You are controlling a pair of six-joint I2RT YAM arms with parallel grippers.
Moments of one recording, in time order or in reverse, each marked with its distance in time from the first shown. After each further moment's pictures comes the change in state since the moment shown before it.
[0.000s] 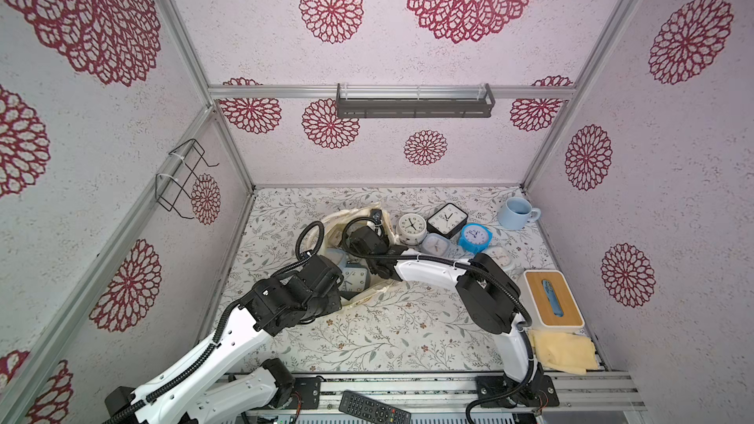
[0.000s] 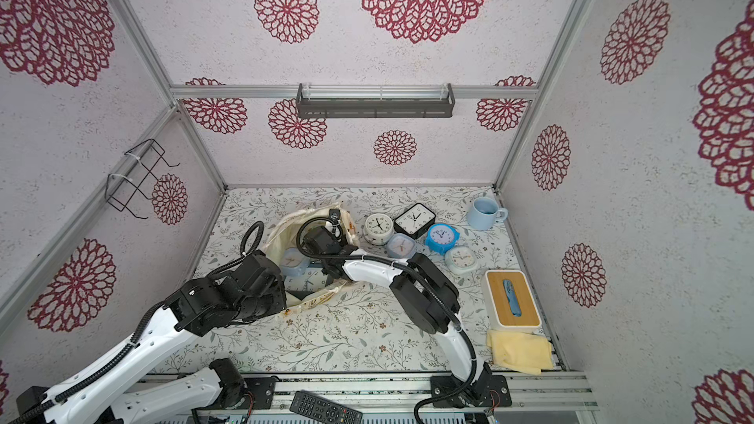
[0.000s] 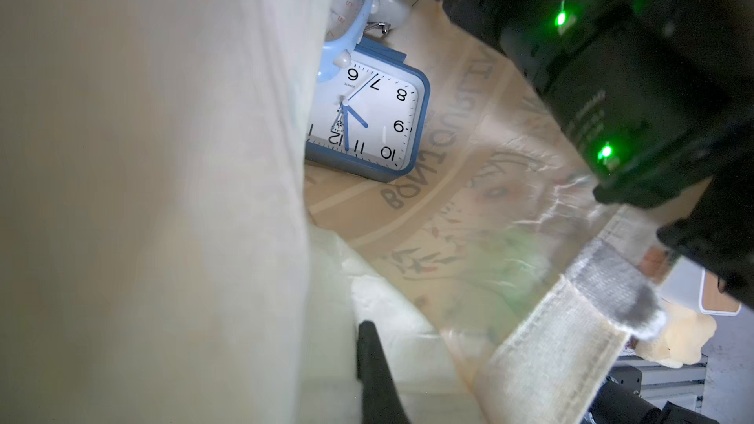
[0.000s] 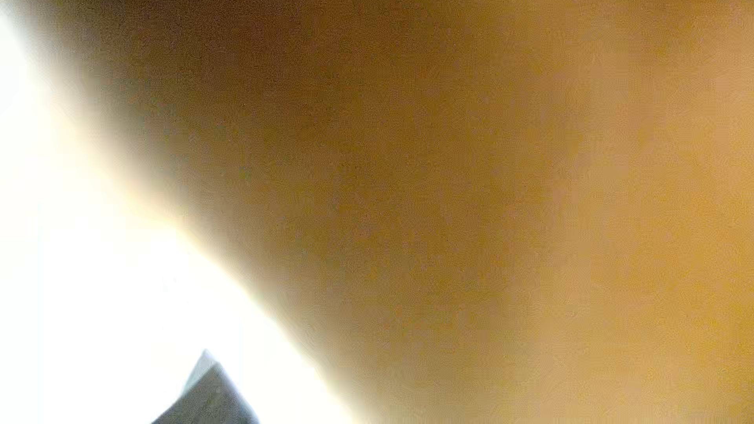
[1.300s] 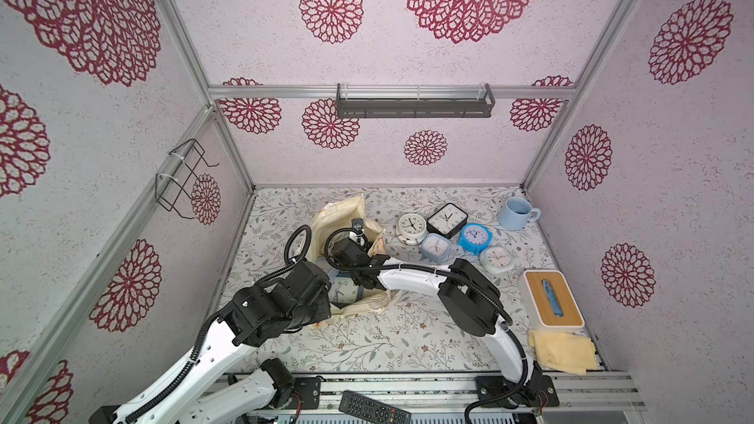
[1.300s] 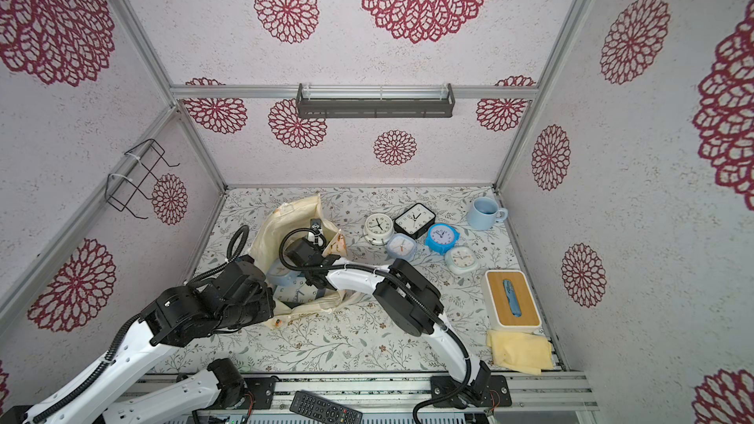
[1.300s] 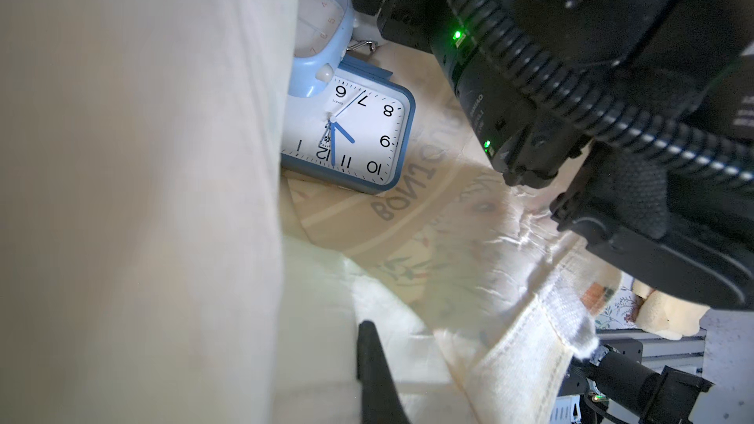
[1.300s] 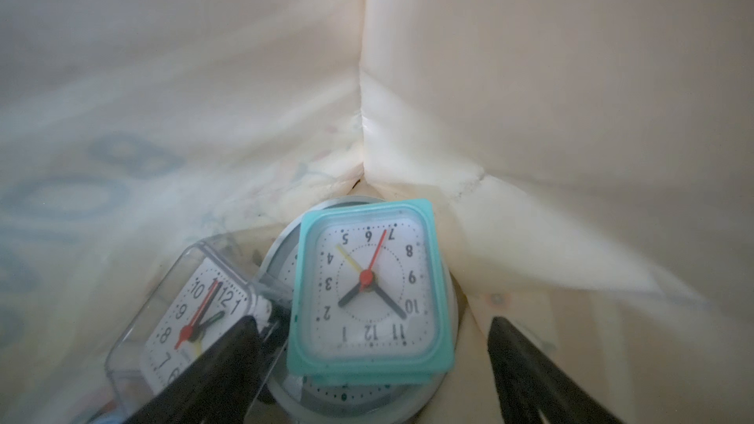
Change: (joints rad) left arm 0.000 -0.100 0.007 -0.094 0.015 0.034; right arm 0.065 0.161 0.195 -0.051 0.089 0.008
